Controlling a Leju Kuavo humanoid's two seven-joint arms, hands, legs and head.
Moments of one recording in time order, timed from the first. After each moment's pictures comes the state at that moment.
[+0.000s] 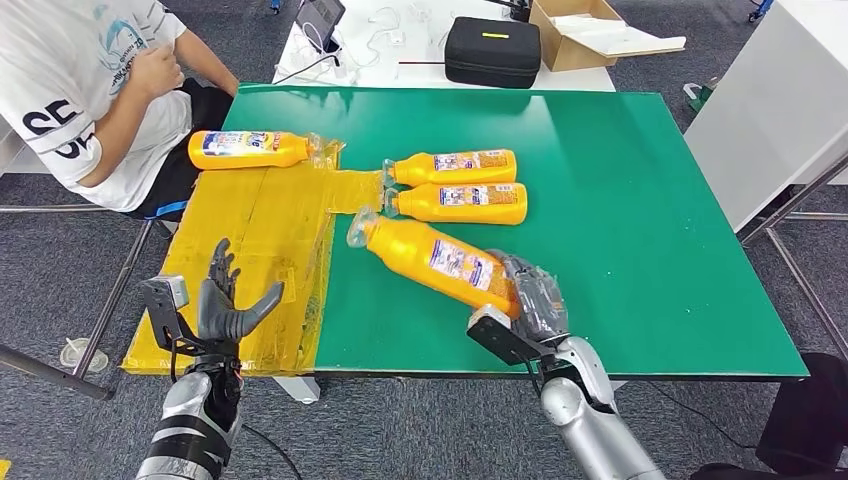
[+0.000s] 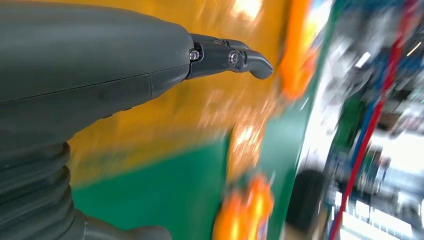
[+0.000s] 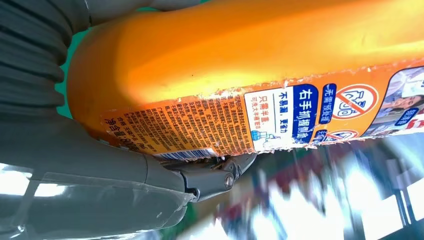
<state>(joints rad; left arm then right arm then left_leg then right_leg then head) -0.28 -0.22 0.09 -0.87 0.04 -0.18 -0.60 -0.19 -0.07 0.36 -1.24 0.62 -0.43 -0.31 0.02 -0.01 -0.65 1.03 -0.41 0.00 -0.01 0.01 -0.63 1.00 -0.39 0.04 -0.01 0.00</state>
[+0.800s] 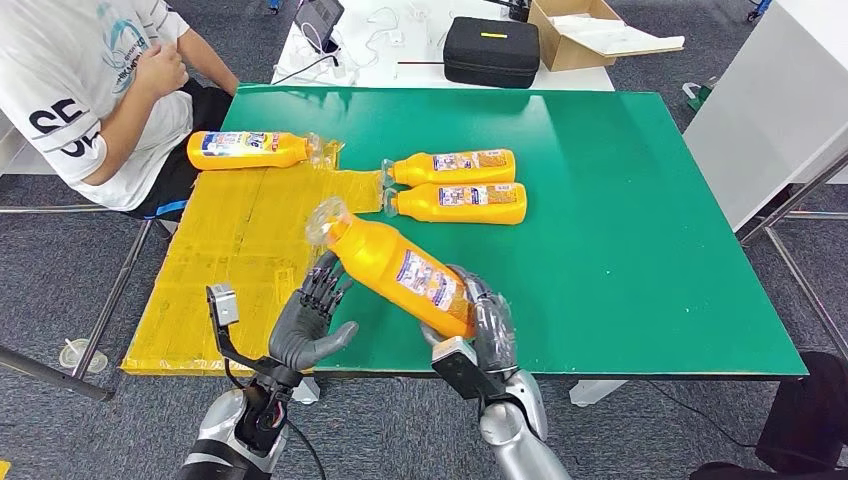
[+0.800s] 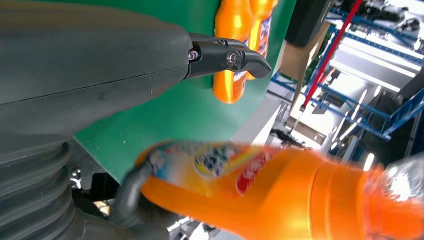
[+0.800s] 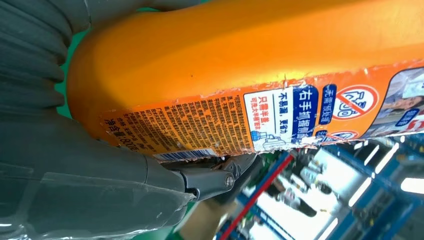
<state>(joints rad) -0.18 -0.23 -0.22 -1.00 0.36 -0.54 -0.46 -0.15 0.22 0.25 -1.05 0.55 -0.50 -0.63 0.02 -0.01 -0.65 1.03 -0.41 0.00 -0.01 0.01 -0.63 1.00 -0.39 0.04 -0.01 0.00</state>
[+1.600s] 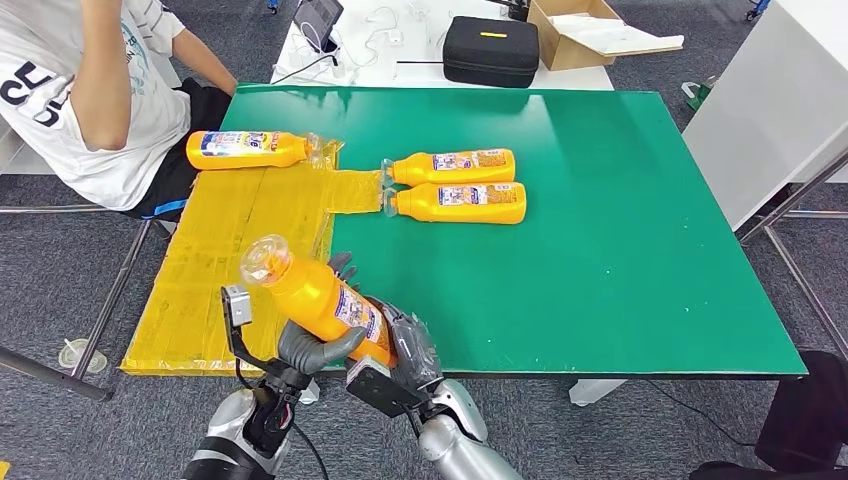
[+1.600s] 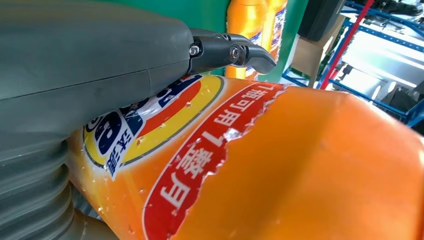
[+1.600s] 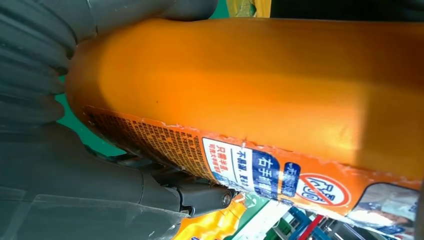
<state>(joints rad) -0.20 -0.22 -0.28 -0.94 0.37 -0.53 -0.48 -0.27 0.32 0.46 -0.71 0.60 -0.45 -0.55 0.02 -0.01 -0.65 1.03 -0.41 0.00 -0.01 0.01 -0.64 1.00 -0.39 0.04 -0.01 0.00</state>
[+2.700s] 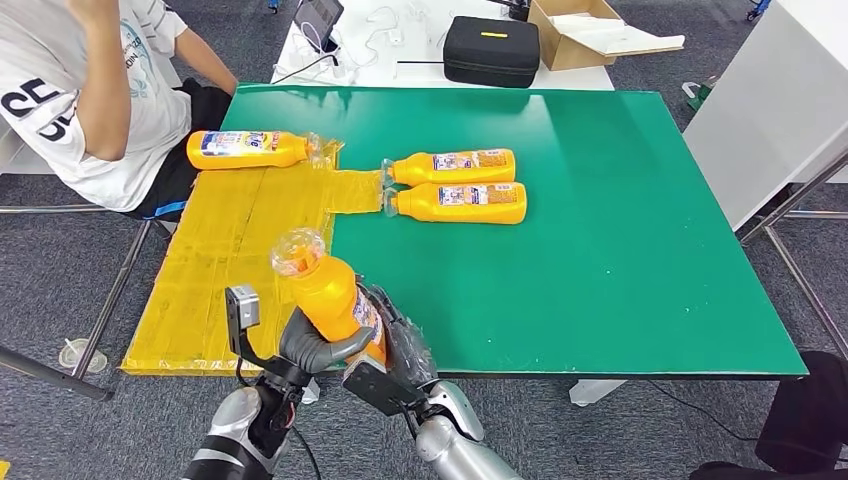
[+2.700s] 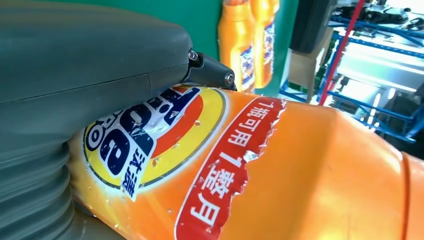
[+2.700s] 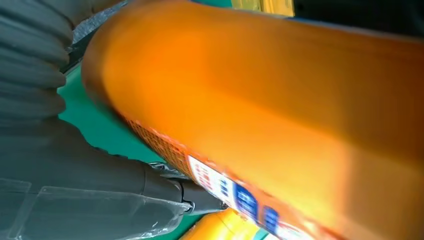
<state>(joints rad) -0.20 -0.22 -0.27 -0.97 0.24 -0.47 -0.54 -0.30 0.32 0.49 -0.67 0.54 -0.47 -0.50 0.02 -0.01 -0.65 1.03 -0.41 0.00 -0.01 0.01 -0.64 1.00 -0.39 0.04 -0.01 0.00</state>
